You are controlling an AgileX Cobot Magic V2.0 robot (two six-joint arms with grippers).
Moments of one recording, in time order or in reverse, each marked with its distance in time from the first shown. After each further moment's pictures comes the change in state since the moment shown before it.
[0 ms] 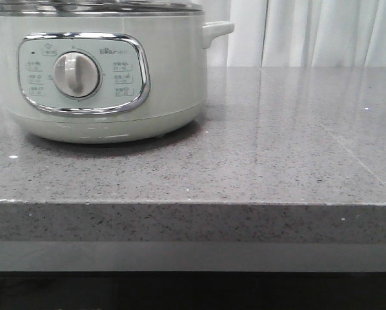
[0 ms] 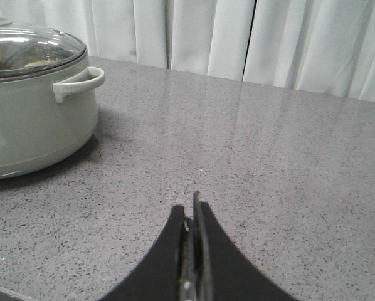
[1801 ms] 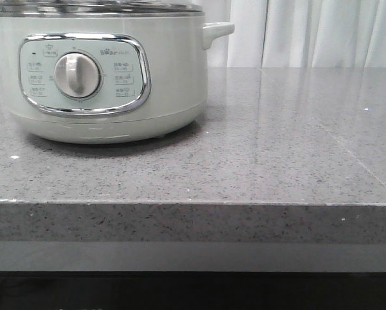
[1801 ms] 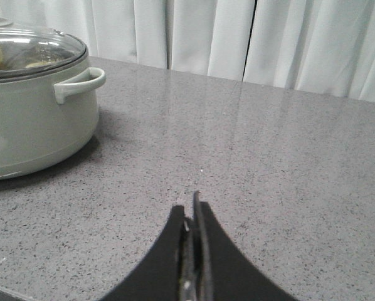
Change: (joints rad) left arm 0.005 -1.436 1.461 -0.003 -0.565 0.000; right arm 0.000 0.000 0.000 0.000 0.000 0.000
